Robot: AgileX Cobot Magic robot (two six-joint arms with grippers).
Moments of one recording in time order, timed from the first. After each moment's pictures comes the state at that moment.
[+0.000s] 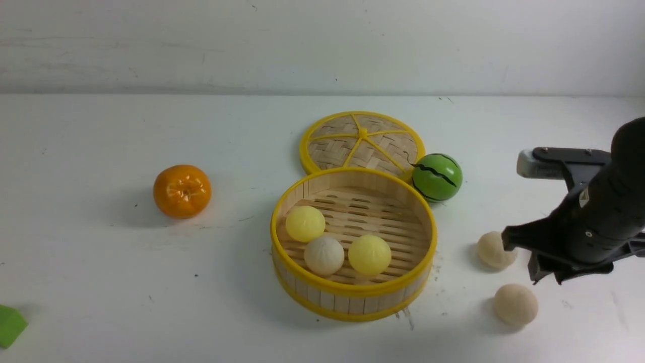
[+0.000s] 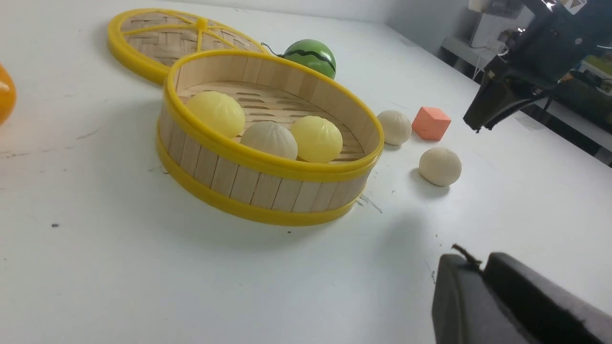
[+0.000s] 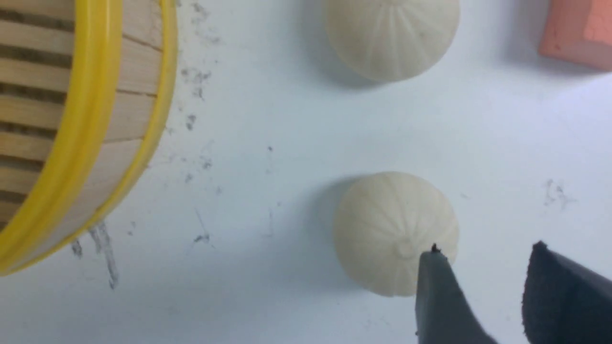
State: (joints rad) right arm 0.22 1.60 -1.06 0.00 0.79 0.28; left arm -0.73 0.24 -0.09 -0.14 0.07 -0.18
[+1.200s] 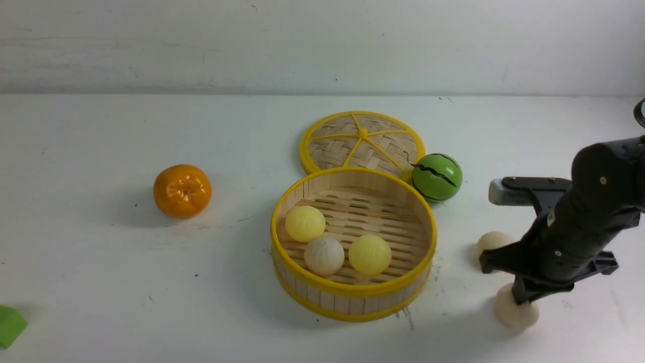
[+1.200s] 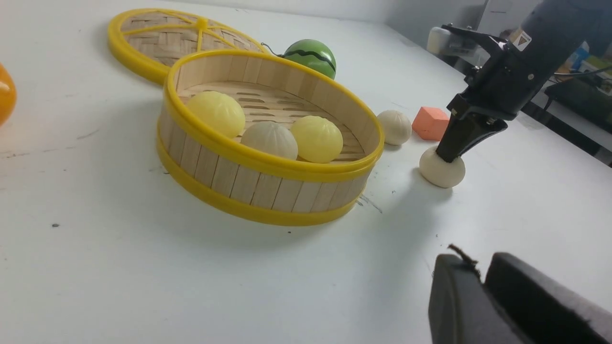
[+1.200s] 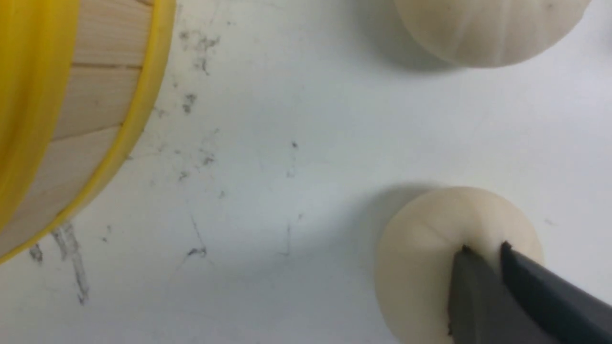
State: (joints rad) right arm 0.22 1.73 -1.06 0.07 0.76 0.19; left arm -0.73 0.24 -0.09 -0.14 0.07 -0.18
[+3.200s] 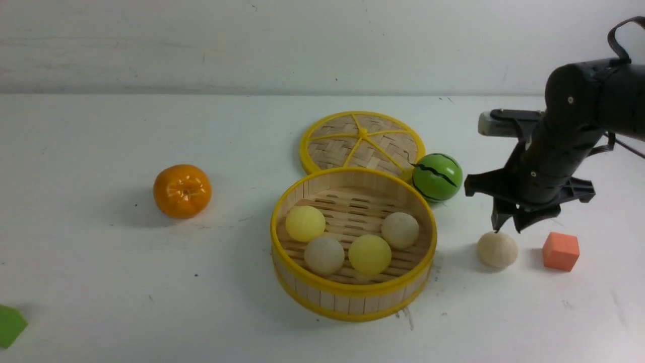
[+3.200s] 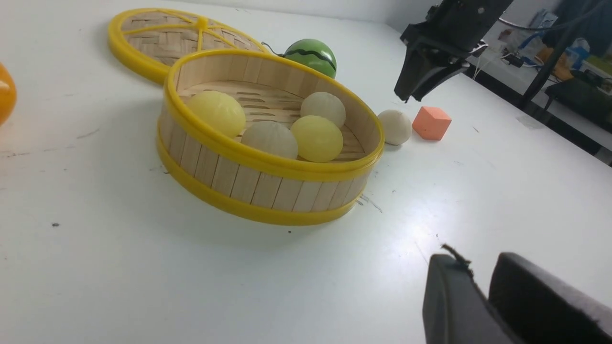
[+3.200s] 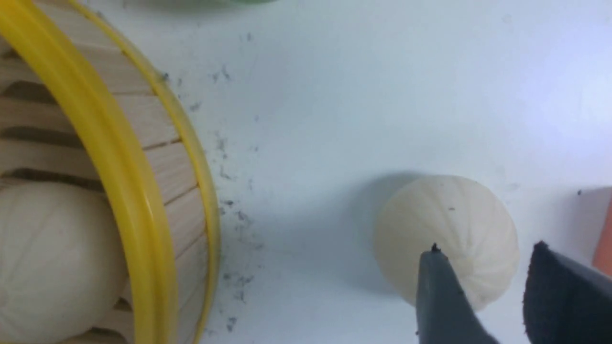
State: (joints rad) right arm 0.19 1.94 -1.49 0.03 0.91 0.24; left arm -0.73 0.24 -0.09 -0.14 0.07 -0.18
